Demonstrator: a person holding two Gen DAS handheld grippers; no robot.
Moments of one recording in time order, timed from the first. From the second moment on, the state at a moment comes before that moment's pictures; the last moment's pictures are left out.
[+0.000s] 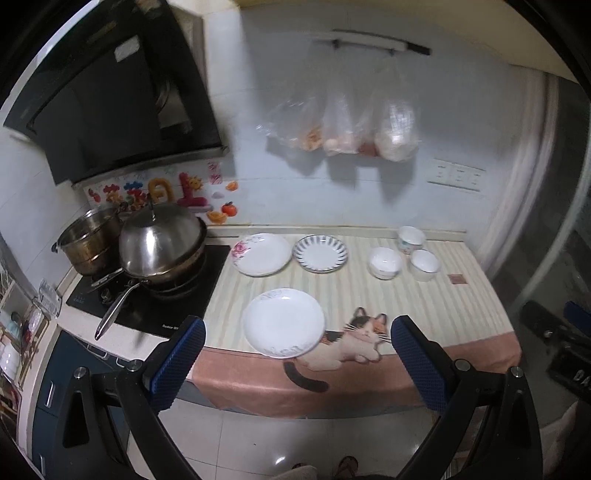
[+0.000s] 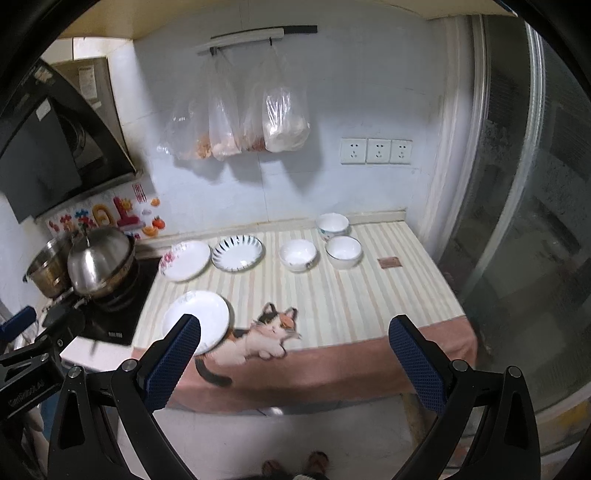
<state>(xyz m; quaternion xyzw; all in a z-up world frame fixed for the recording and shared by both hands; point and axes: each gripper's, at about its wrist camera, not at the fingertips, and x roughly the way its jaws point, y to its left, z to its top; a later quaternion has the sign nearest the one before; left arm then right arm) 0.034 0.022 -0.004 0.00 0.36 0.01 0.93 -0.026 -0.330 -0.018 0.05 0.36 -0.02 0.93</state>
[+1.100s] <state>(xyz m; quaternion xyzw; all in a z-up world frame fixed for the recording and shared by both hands) 0.327 0.166 -0.388 -0.17 0.67 0.06 0.72 0.355 -0.170 -0.449 0.04 0.69 0.22 0.69</state>
